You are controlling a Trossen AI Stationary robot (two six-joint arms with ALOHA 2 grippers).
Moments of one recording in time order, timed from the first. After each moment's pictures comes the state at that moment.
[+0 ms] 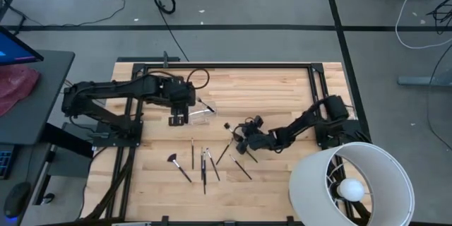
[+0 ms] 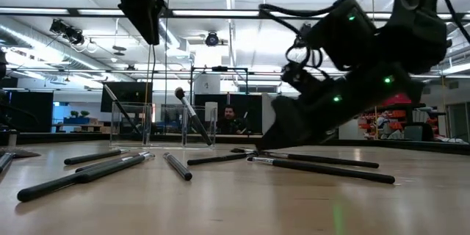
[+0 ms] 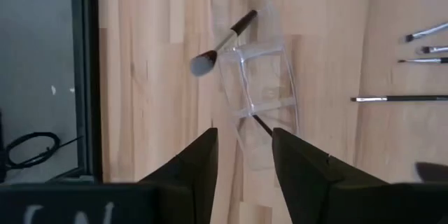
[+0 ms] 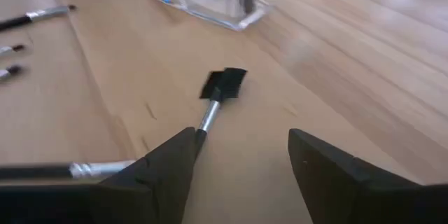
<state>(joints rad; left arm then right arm) 0.09 1.37 1.33 -1.18 -0.29 0.14 0.22 1.99 0.69 0.63 0.66 0.47</state>
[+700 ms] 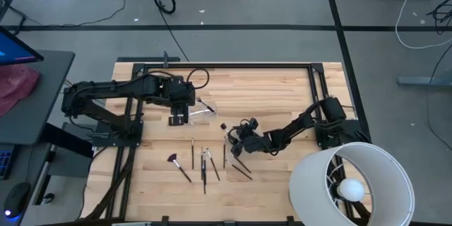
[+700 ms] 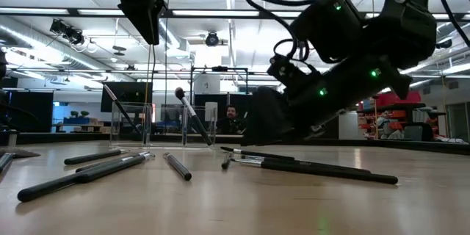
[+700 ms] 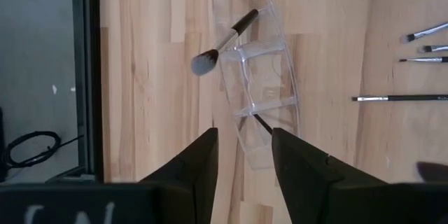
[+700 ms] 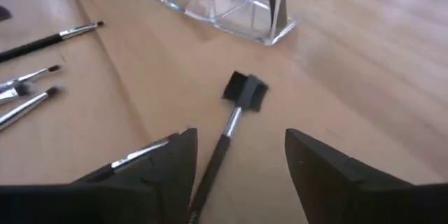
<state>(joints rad) 0.09 1.37 1.33 -1.18 -0.30 0.14 0.24 2.02 0.78 0.60 0.66 0.48</state>
